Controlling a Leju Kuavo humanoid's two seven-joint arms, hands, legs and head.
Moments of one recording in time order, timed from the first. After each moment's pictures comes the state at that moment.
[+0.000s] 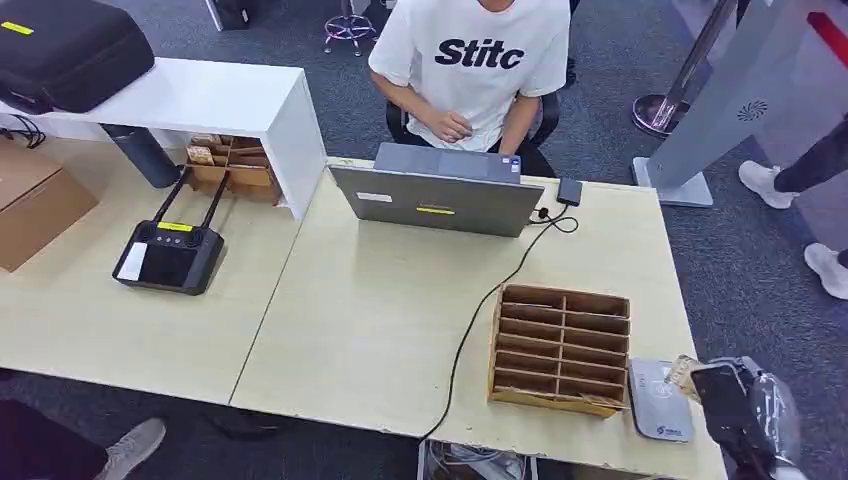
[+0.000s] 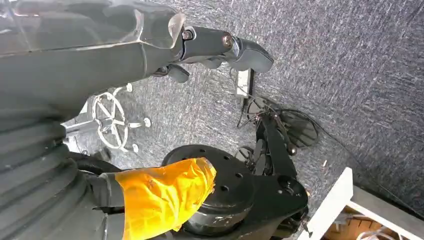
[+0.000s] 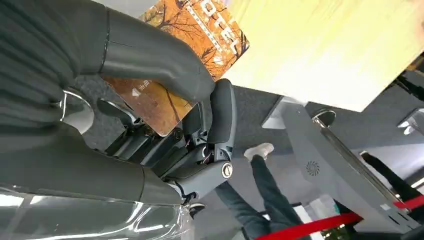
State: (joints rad) left arm 0.46 -0.36 0.47 -1.19 -0.05 0.06 0.46; right arm 0.16 -0.18 -0.18 -1.54 0.61 -0.29 -0.09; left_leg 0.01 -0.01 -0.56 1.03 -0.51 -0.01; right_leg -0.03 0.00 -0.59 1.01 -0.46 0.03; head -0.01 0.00
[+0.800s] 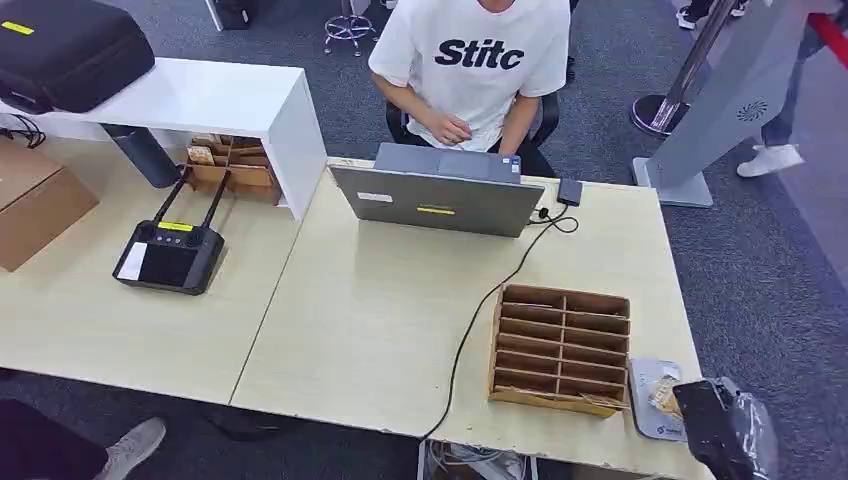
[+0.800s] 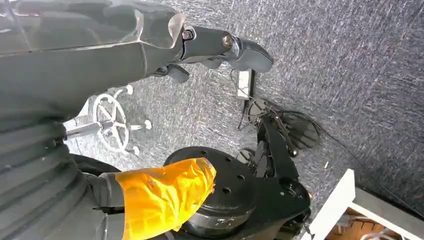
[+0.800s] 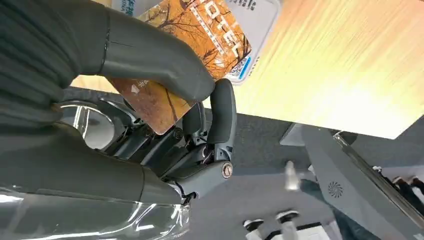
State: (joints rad) left arm 0.46 -0.36 0.47 -1.19 -0.06 0.06 0.46; right arm 0.20 -0.15 -0.16 -1.50 0.61 -0.31 -0.07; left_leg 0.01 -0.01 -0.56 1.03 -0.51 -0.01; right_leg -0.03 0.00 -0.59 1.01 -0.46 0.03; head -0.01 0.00
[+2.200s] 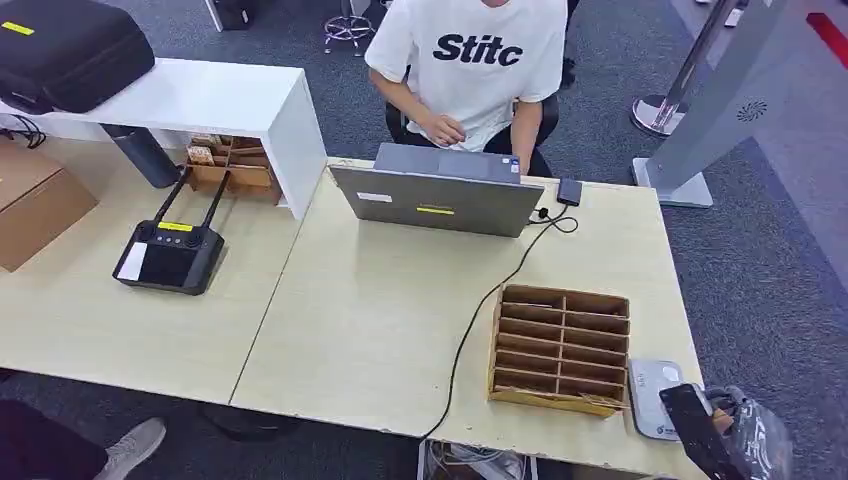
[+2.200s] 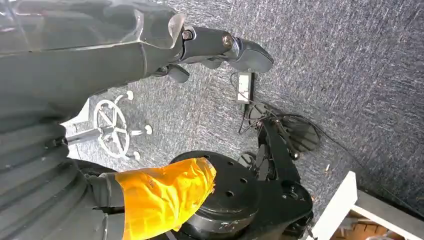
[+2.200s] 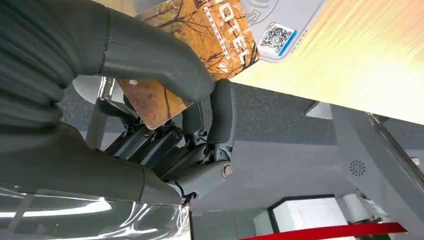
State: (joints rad) left arm 0.47 -0.36 0.47 -1.21 -0.07 0.04 0.46; right arm 0.20 -0.14 -0.16 -1.47 0.83 -0.37 0.01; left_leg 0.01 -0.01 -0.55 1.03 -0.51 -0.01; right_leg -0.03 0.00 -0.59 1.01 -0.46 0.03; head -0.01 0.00
